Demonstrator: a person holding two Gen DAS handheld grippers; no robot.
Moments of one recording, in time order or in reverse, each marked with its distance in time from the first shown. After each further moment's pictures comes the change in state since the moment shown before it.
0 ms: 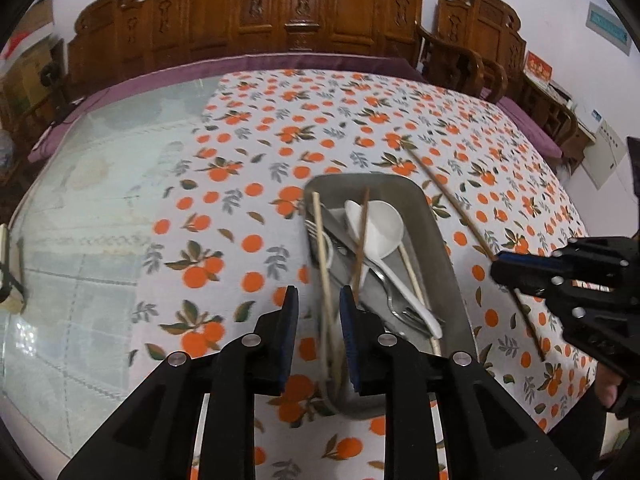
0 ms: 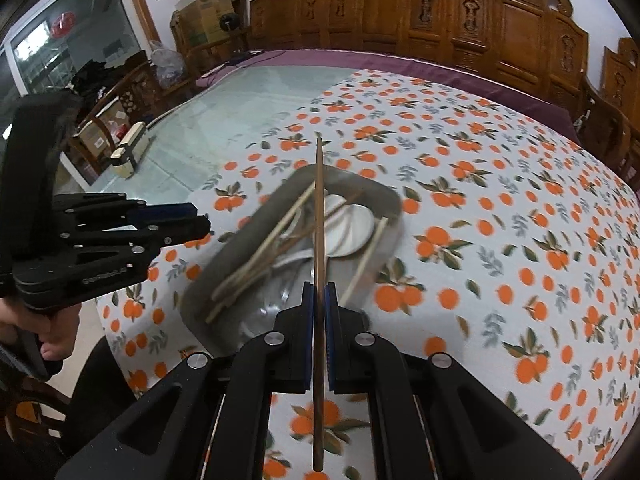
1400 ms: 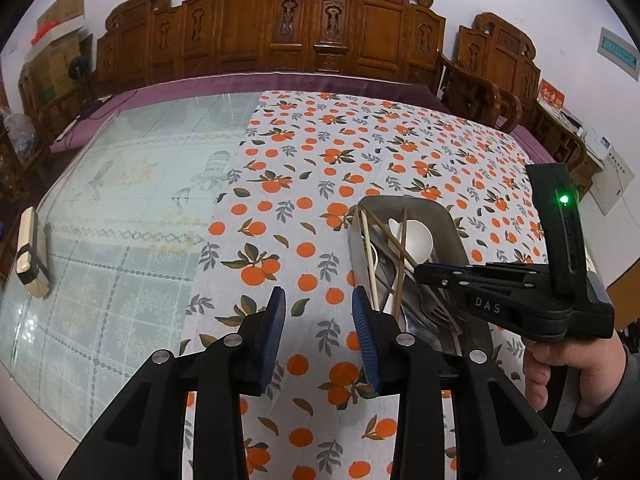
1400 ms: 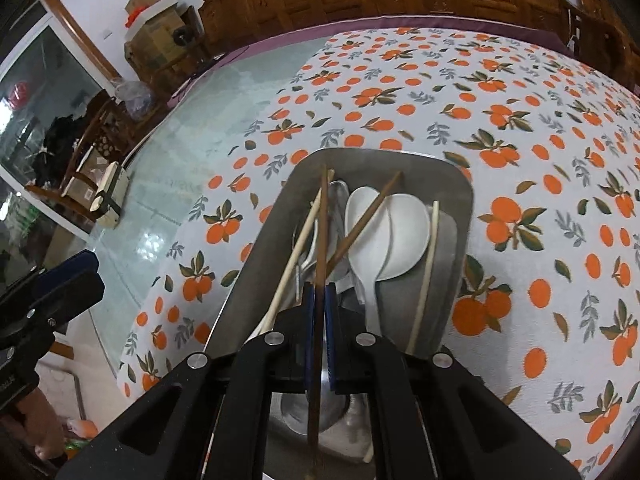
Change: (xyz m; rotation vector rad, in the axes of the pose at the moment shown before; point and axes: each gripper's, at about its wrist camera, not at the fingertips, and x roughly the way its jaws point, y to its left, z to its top) left arm -0.039 0.040 -0.007 -0.063 -0.069 0.031; right arm 0.082 0.004 0.022 0.263 0.057 0.066
